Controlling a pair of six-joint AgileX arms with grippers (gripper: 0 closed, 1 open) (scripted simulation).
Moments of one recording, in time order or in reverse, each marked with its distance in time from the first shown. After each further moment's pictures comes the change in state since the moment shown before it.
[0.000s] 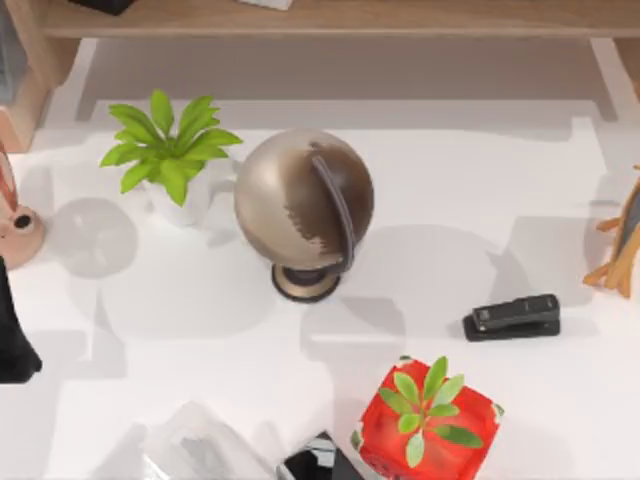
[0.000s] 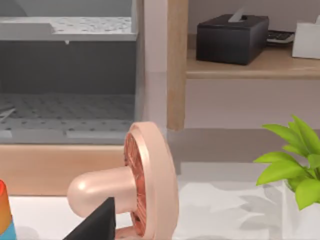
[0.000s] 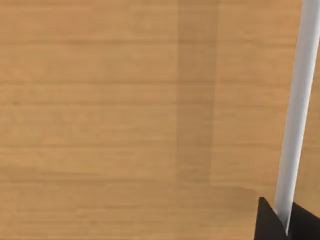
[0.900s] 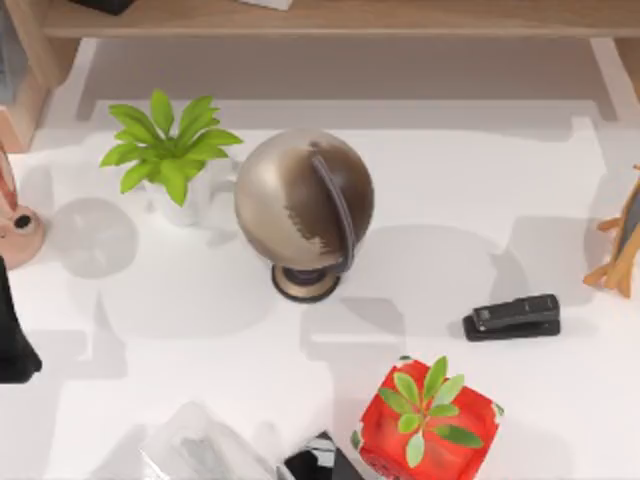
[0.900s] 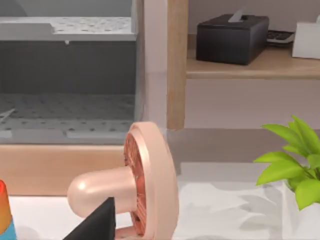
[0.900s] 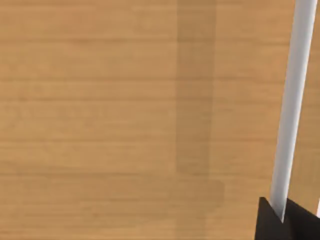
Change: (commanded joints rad) left arm 0.000 0.000 0.000 0.000 0.000 0.000; right arm -0.117 -0.074 -0.212 0.140 -0.121 0.001
